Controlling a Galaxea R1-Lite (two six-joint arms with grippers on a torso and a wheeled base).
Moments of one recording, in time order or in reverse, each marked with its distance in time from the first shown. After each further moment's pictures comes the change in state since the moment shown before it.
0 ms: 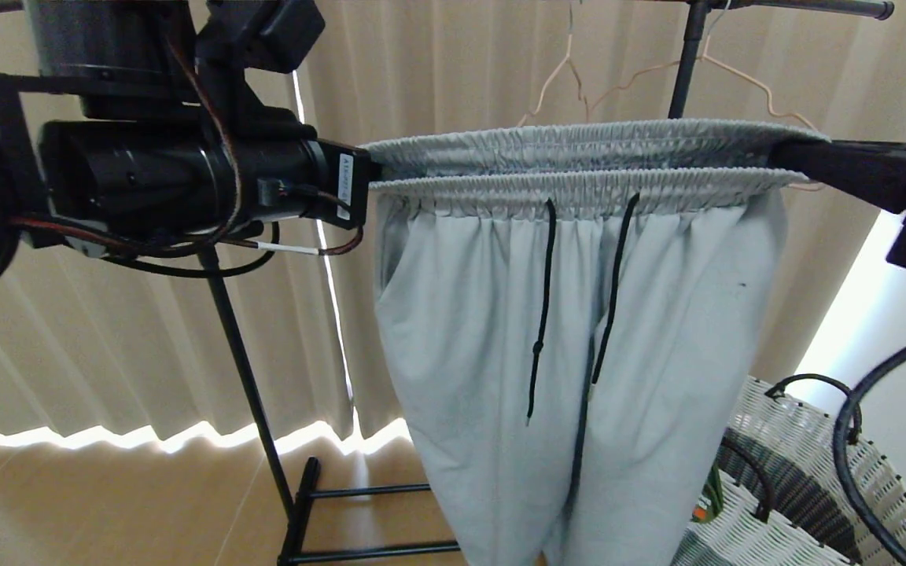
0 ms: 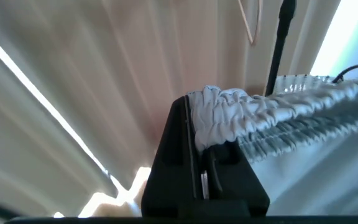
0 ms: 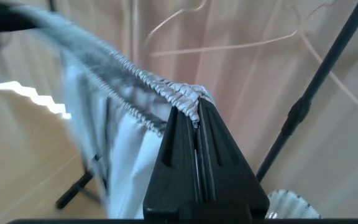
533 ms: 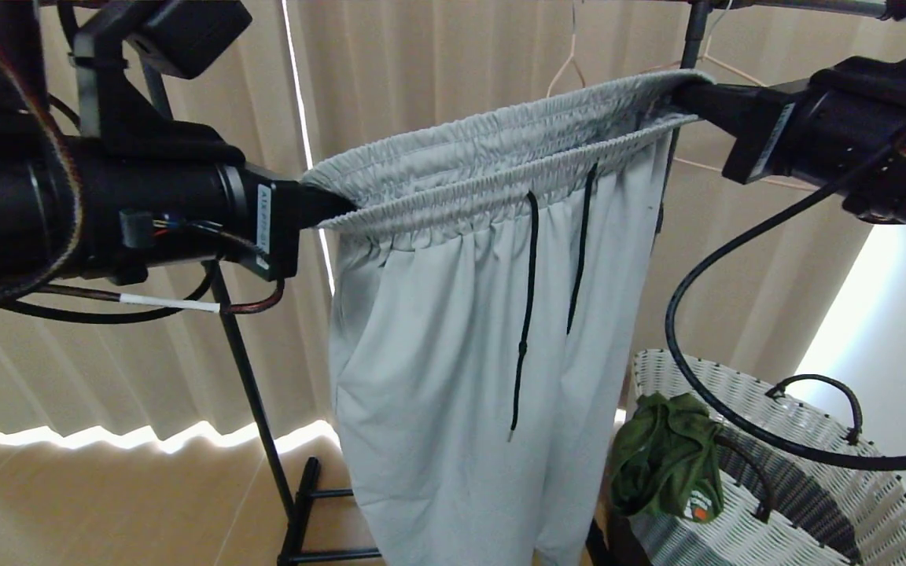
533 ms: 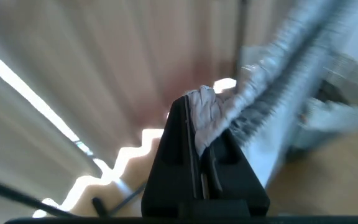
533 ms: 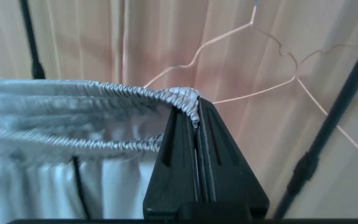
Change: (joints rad) left arm -0.017 -0.185 0.110 0.156 -0.147 0.000; right arm -0.023 0.269 -0.120 -0.303 0.012 0.008
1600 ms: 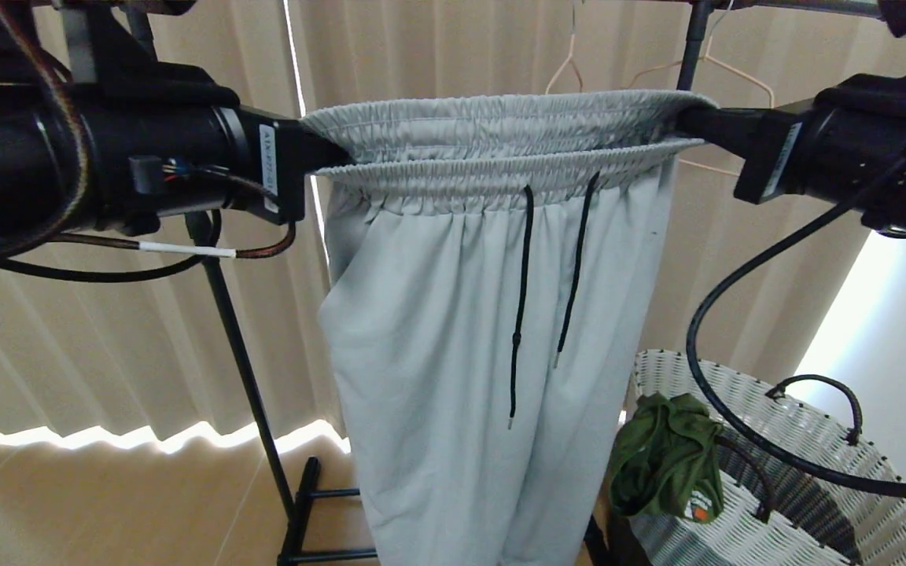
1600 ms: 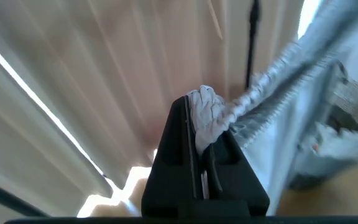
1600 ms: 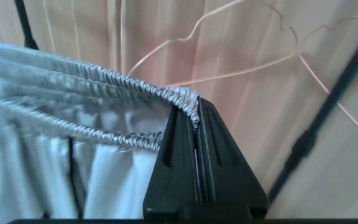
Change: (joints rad) left arm -0.005 0.045 -0.056 -0.116 0.087 0.015; right arm -0.002 -0.052 -0.004 0.156 -0.015 -0.004
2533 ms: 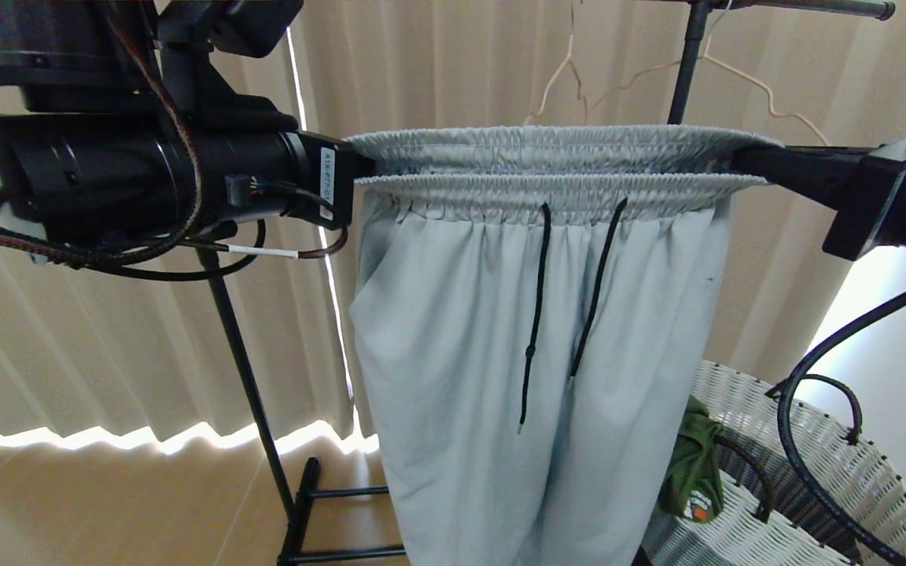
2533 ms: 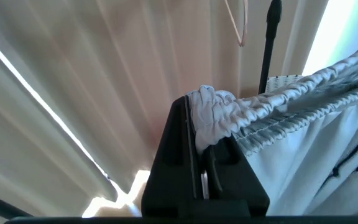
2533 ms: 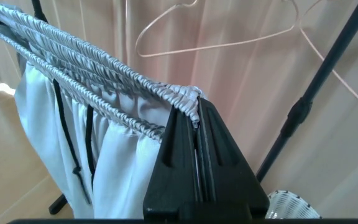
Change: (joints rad) left arm 0.005 0.092 -0.017 -0.059 0.043 0.001; right arm 0.004 -0.154 0.120 0.106 0.004 0.001
